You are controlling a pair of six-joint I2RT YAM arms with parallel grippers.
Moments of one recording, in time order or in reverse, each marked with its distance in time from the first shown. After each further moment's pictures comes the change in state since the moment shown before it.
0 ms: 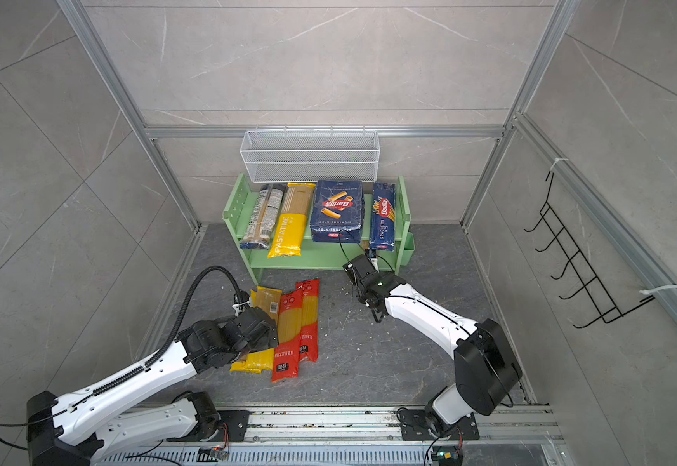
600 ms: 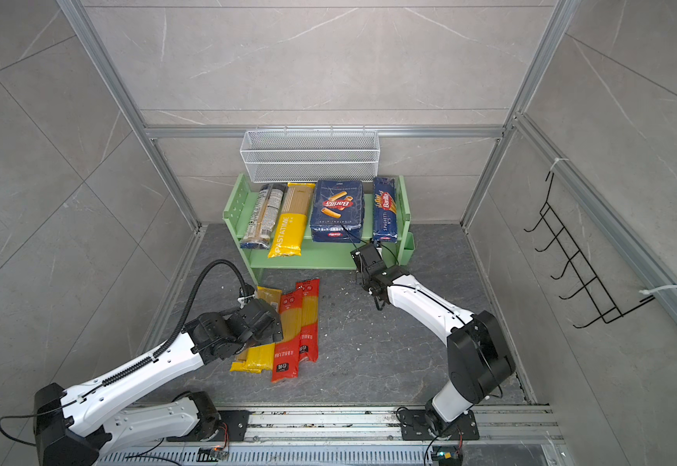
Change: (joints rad) left arm 0.024 0.066 0.061 0.015 0.027 0.033; right arm -0.089 0.062 0.055 0.073 -0.045 -0.059
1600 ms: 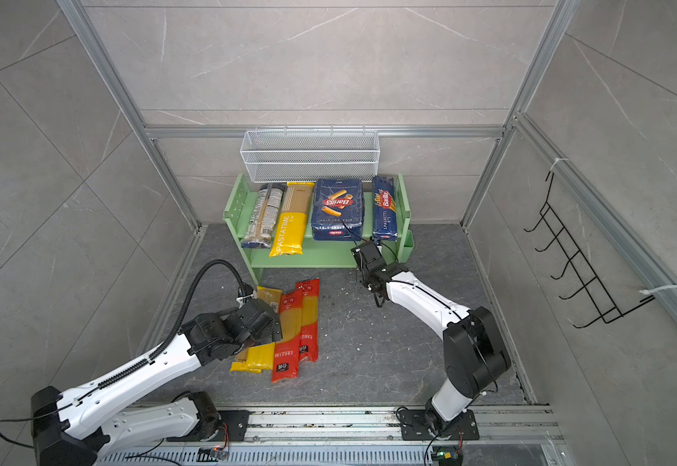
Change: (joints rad) left arm 0.002 -0.032 -0.002 -0.001 0.008 -0.001; right arm -0.018 0.028 0.025 -0.009 -0.014 -0.002
